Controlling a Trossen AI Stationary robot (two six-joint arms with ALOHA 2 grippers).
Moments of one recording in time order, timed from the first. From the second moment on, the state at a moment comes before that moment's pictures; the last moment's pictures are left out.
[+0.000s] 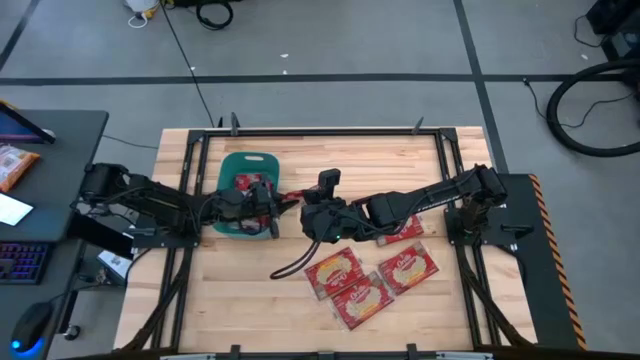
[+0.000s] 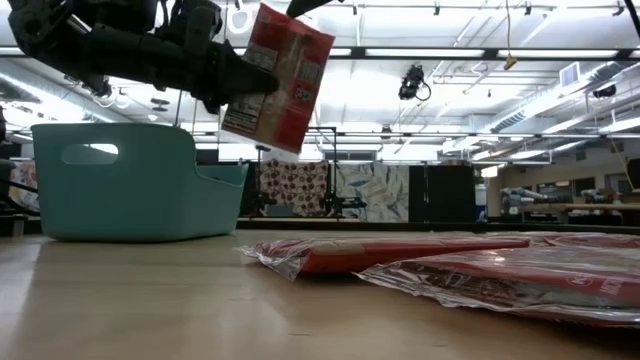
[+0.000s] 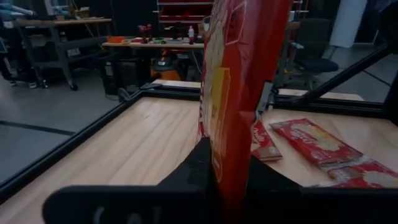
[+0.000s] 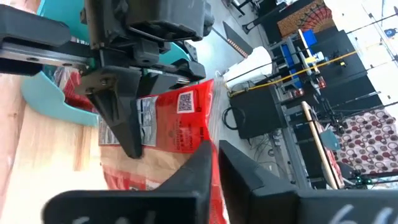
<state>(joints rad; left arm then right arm) -0.05 1.29 0.38 0.87 -0.32 -0.03 0.26 1.85 1.73 -0.54 0.89 -0.39</state>
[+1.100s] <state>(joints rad) -0.05 0.58 0.38 0.05 -0.43 -0.40 0.30 1.75 1.47 -0.90 1.03 0.07</state>
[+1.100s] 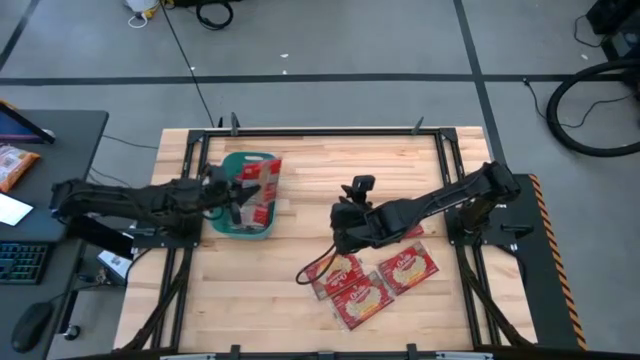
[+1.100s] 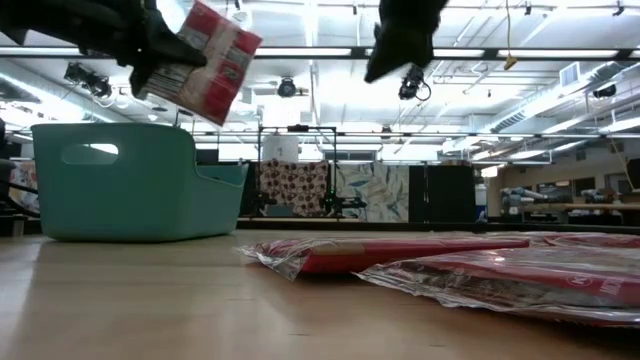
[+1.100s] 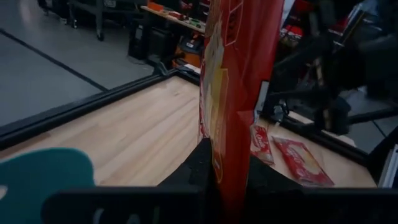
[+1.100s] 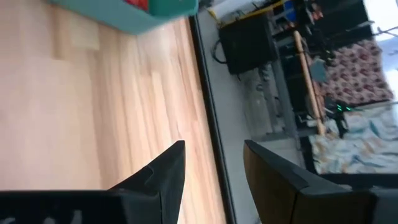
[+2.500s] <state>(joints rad) 0.00 0.53 0.51 -0.63 -0.39 -0.97 0.23 1.48 0.84 0.24 0.95 -0.42</state>
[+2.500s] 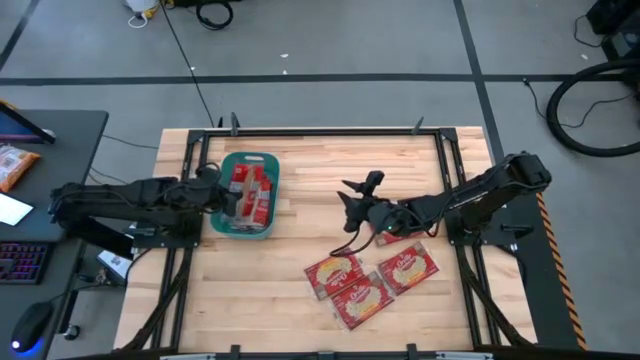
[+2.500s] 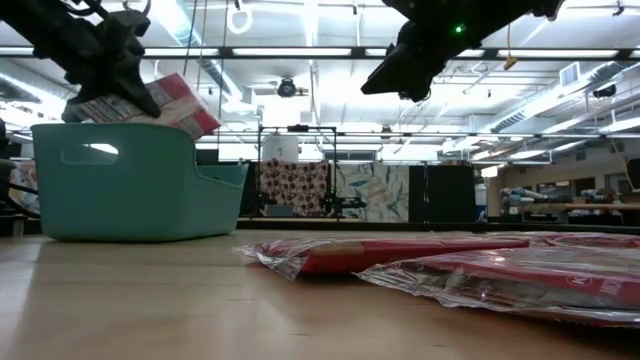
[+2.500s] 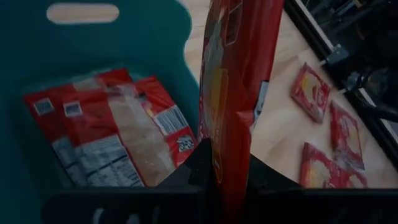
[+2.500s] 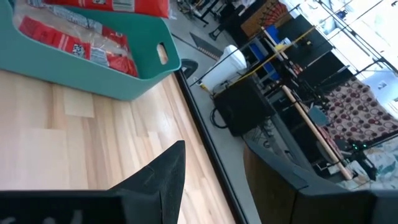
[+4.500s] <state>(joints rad) -0.19 1.03 0.47 0.40 -0.38 0.02 0.29 1.49 0.84 0.03 0.55 -0.05</state>
